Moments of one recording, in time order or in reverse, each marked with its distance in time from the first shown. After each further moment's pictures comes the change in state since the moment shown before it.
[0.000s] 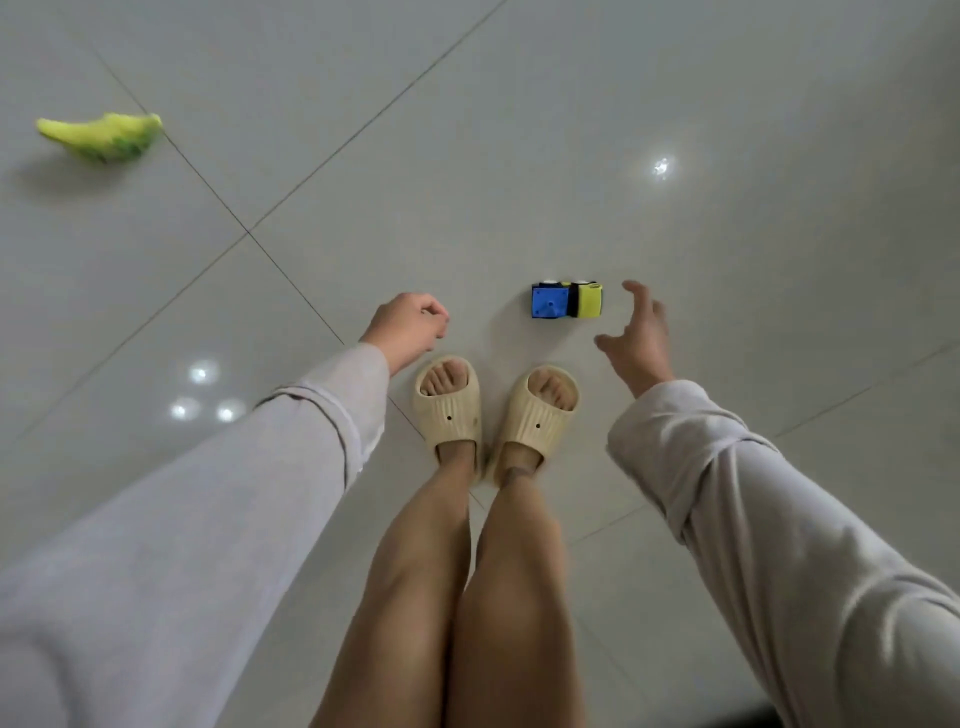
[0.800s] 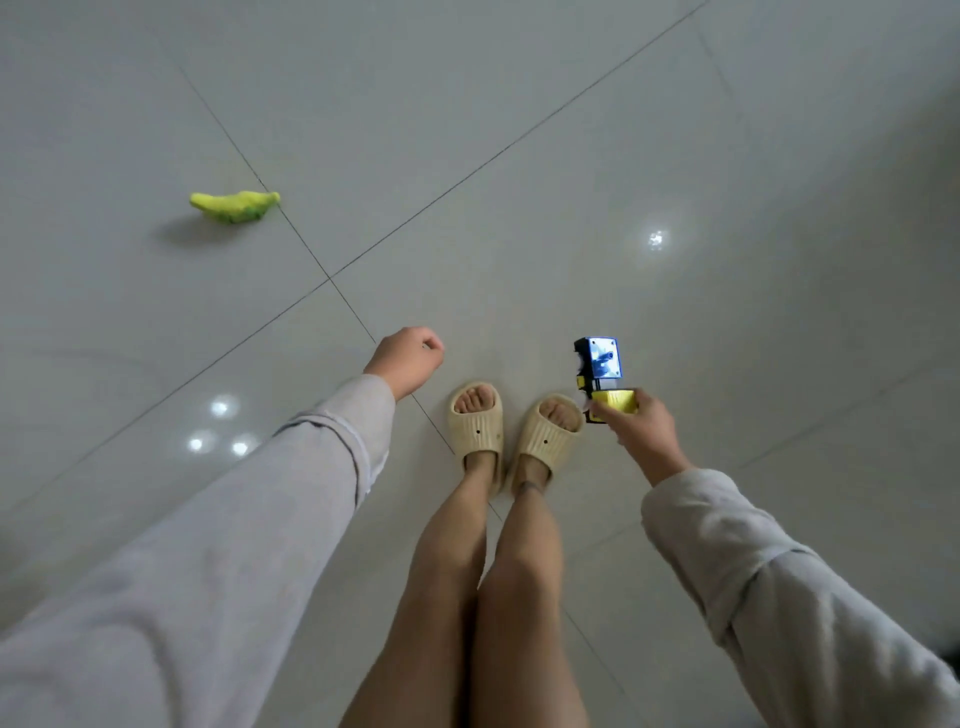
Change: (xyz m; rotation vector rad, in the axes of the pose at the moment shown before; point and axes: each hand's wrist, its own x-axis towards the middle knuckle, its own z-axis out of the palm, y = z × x) left_hand -0.118 -0.001 -0.077 0.045 0.087 0.021; right_hand -0.144 -0.035 -0.043 0.121 -0.049 0.117
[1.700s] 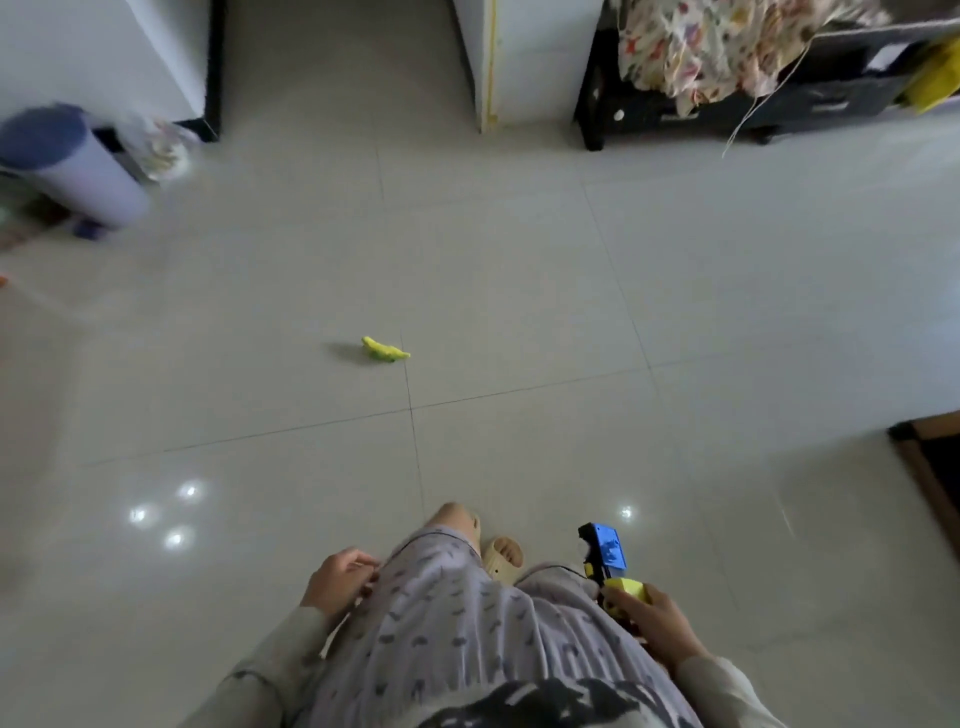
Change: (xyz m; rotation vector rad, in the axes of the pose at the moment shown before) left_hand -0.382 -0.136 0.013 -0.687 0.233 -0.152; right_hand -0.326 -0.022 -0.175 -0.093 -0.200 -0.130
